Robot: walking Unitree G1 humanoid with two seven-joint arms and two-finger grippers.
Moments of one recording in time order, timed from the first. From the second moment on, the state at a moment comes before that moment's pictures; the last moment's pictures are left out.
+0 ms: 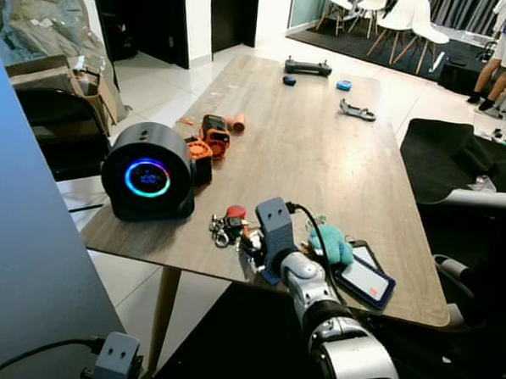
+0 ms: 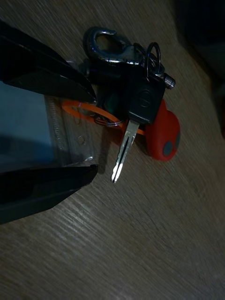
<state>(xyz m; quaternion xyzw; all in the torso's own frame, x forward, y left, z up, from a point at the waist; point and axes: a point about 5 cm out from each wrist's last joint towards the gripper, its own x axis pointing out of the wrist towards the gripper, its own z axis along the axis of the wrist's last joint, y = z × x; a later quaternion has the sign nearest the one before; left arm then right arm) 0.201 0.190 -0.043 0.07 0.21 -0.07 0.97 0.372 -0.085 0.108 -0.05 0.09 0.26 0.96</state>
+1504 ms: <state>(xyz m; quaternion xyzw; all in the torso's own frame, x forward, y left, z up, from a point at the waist) 0.205 0.189 -0.041 0.07 0.21 -0.07 0.97 0.362 -0.087 0.099 -0.03 0.06 0.26 0.96</state>
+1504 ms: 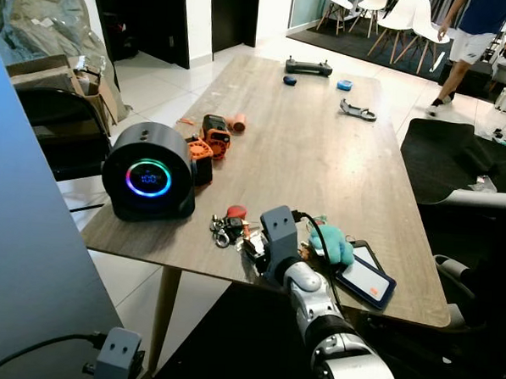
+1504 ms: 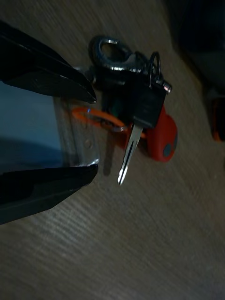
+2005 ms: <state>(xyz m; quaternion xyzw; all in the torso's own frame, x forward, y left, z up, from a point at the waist) 0.204 0.190 -0.042 0.07 0.21 -0.07 0.97 0.360 -0.086 0.097 -0.03 0.06 0.26 0.96</state>
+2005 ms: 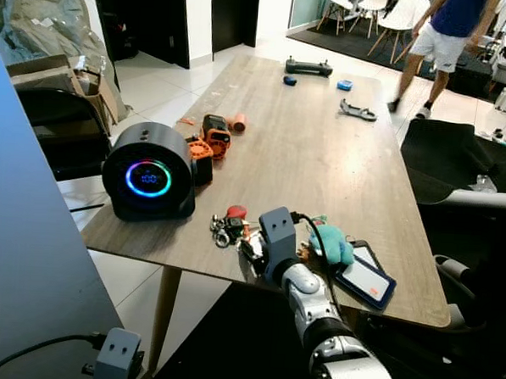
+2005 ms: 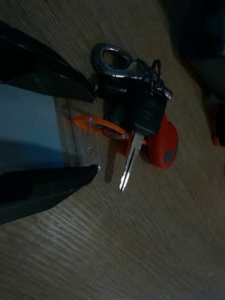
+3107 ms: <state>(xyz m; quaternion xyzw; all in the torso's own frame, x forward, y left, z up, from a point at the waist) 0.203 0.192 -0.042 0.07 0.21 -0.07 0.97 0.358 -0.083 0.095 -0.02 0.06 0.27 0.96</state>
